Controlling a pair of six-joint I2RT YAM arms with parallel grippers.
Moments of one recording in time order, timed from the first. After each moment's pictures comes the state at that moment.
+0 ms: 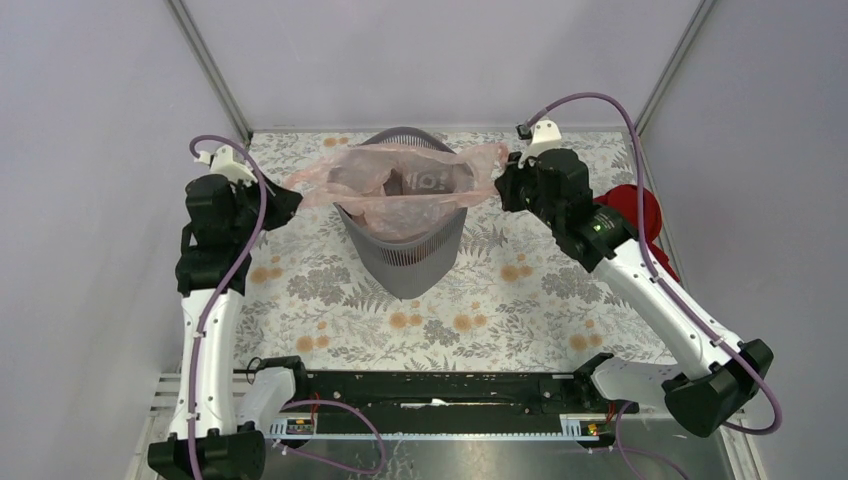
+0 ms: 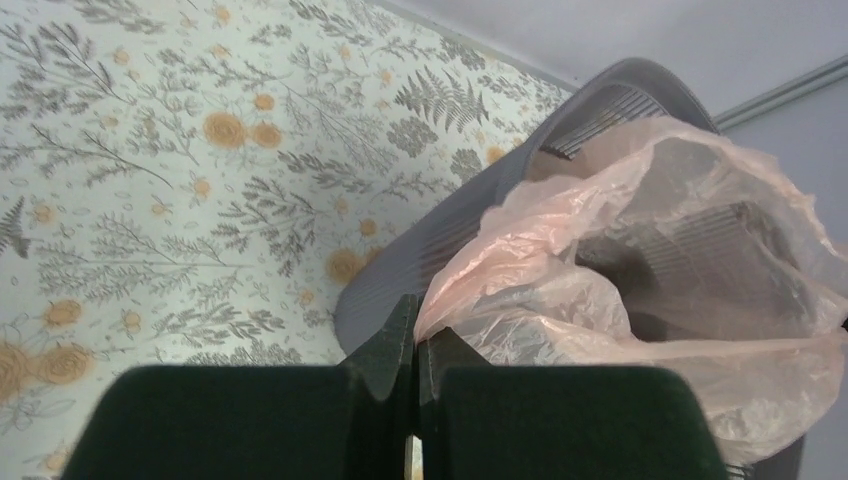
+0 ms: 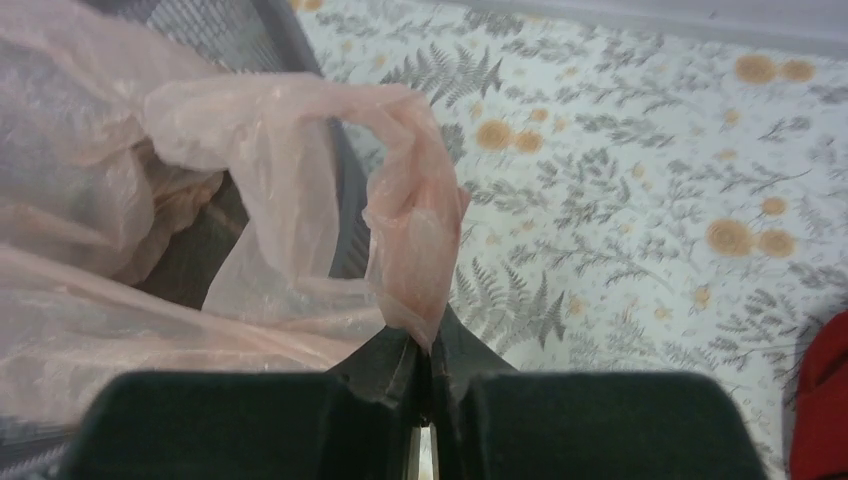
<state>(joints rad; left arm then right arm) 0.10 0.91 1.10 -0.53 0.32 -0.45 0.58 1.19 1.24 -0.39 0.16 0.24</state>
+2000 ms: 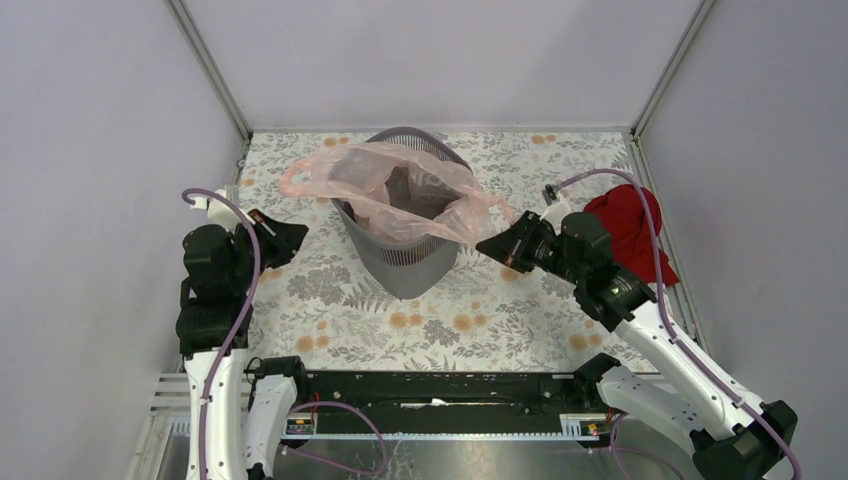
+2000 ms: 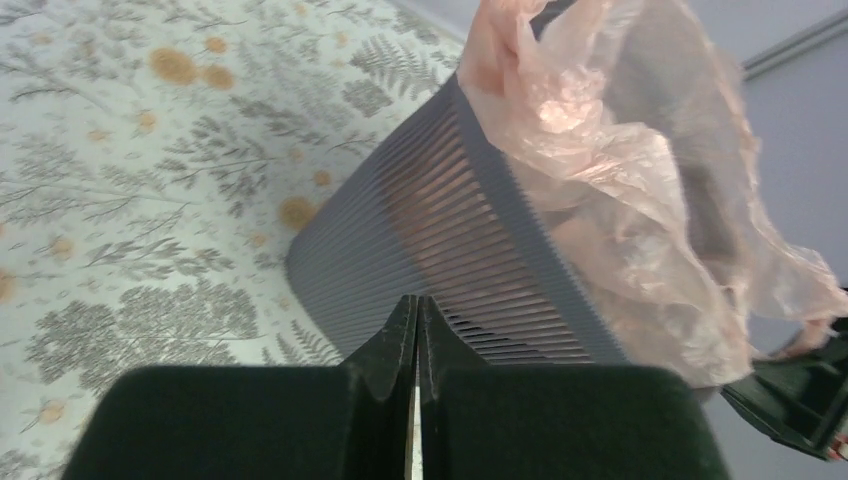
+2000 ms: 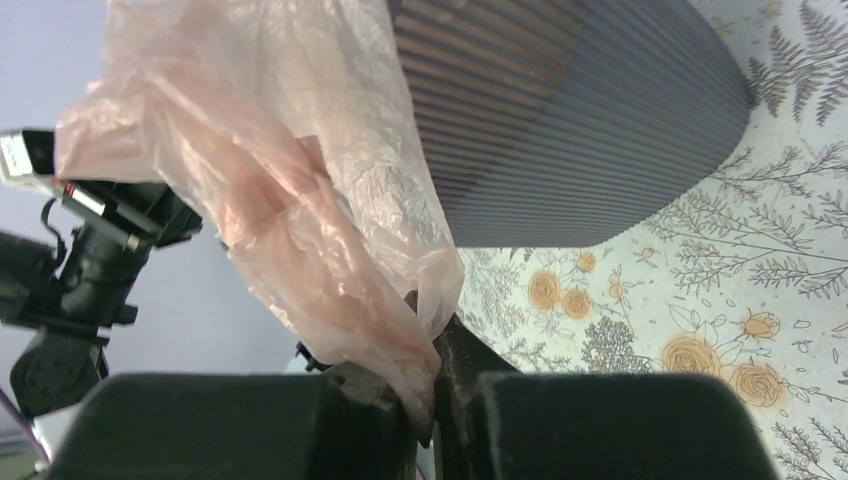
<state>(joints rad) 0.10 0.61 0.93 -0.58 0.40 -0.59 0.57 0.84 0.79 -0.25 -0.24 0.98</state>
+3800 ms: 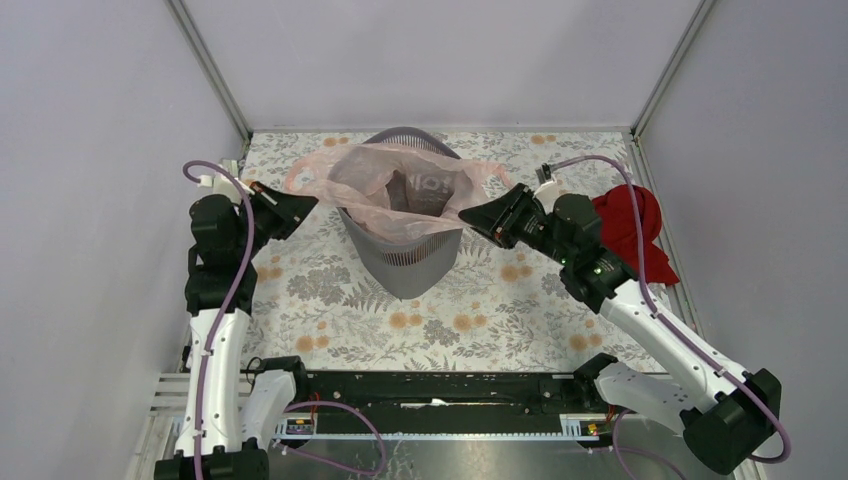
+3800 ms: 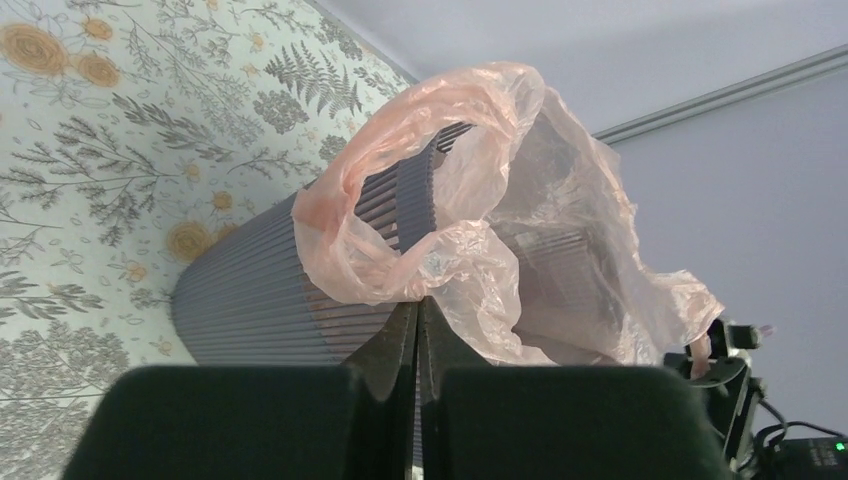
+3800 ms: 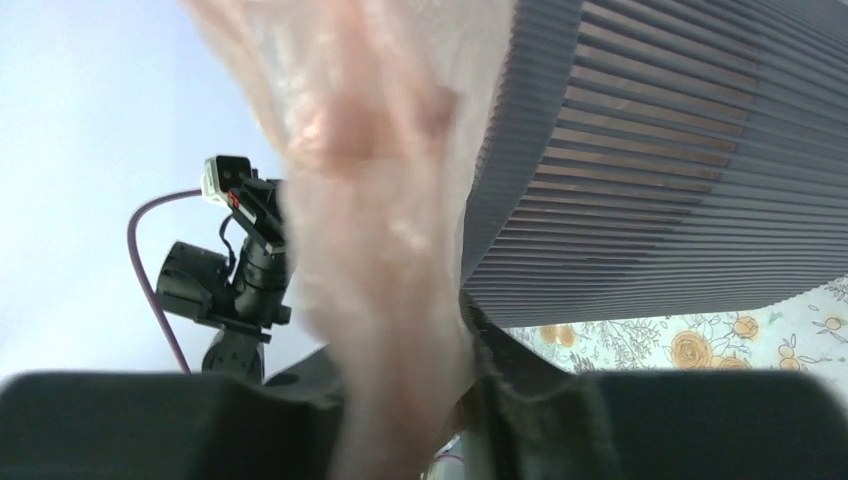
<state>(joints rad) 0.10 0.79 0.92 -0.35 0.46 -0.85 0.57 0.99 0.84 0.00 -0.27 1.22</state>
